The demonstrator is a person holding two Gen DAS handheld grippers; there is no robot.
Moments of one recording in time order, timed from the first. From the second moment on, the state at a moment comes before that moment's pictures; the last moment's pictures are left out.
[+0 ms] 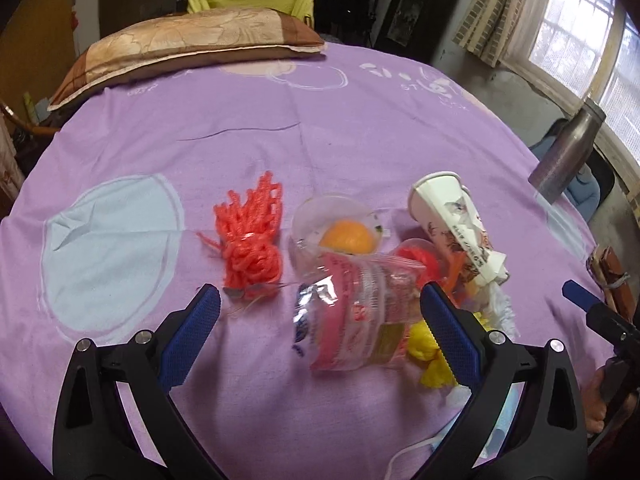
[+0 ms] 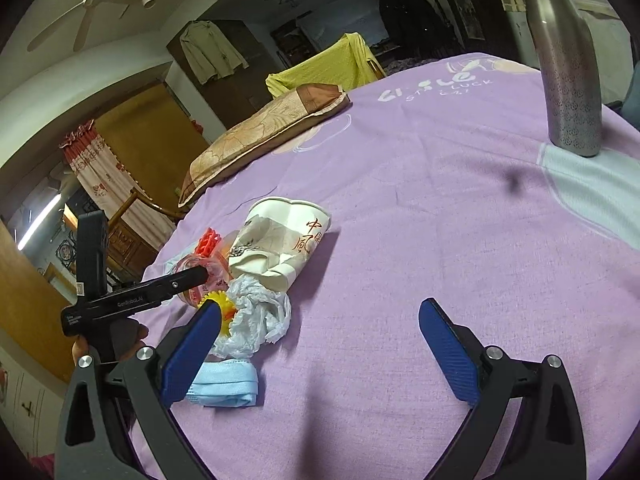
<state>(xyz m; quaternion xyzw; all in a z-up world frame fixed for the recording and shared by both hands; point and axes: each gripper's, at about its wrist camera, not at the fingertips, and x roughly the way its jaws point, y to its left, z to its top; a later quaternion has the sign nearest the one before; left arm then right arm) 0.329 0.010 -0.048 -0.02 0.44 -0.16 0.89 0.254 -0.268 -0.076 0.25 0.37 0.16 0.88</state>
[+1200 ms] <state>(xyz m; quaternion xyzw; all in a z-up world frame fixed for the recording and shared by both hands) 0.339 0.022 -0.078 0.03 0.48 -0.06 0.87 0.377 -0.209 -0.074 0.22 0.47 0.20 0.83</state>
